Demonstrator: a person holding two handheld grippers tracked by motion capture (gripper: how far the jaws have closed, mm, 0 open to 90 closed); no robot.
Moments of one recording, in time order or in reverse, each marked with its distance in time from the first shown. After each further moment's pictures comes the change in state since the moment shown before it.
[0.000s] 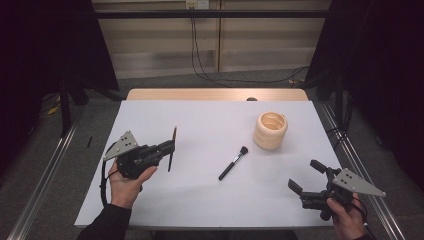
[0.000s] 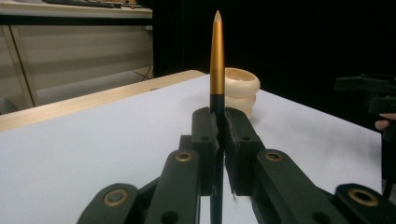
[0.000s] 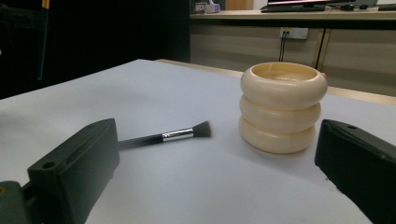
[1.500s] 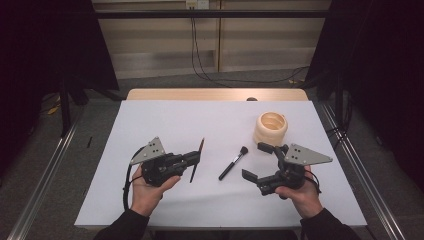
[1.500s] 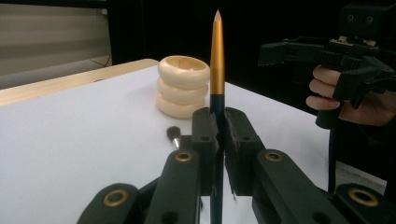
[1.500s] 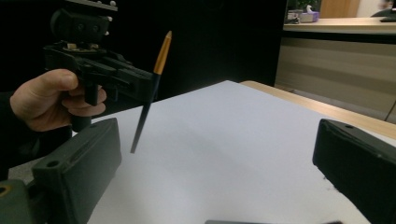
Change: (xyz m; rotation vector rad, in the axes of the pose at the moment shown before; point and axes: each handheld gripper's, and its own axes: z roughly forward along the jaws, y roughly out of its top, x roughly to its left) left arm -0.041 -0.001 0.040 0.032 -0.163 -0.020; right arm 0.061 0.056 0.089 -0.002 0.376 -0.037
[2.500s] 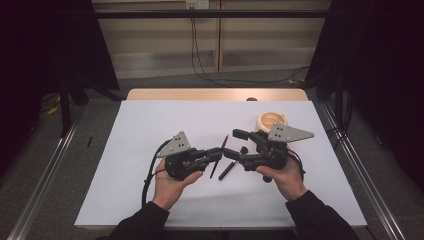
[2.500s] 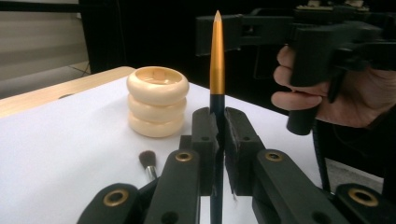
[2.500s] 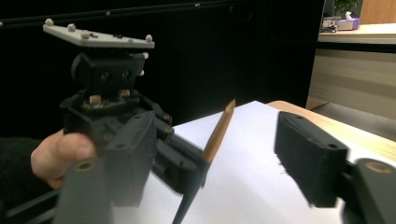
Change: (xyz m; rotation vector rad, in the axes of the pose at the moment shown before) left arm -0.014 0.012 0.046 0.012 -0.059 0.040; right arm -0.008 0.036 0.046 -0.039 0.127 0.029
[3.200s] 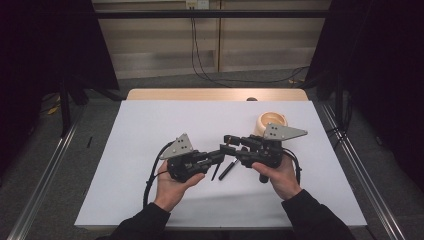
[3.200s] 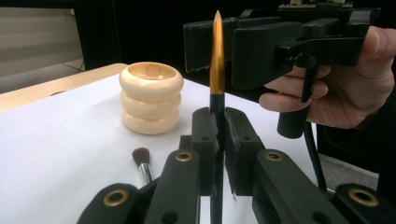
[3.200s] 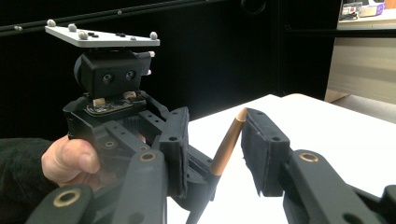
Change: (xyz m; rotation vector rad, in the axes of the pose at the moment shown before) left arm -0.003 -0.003 0.004 0.008 -0.012 0.000; right arm -0.004 -0.007 0.008 0.021 0.052 0.042
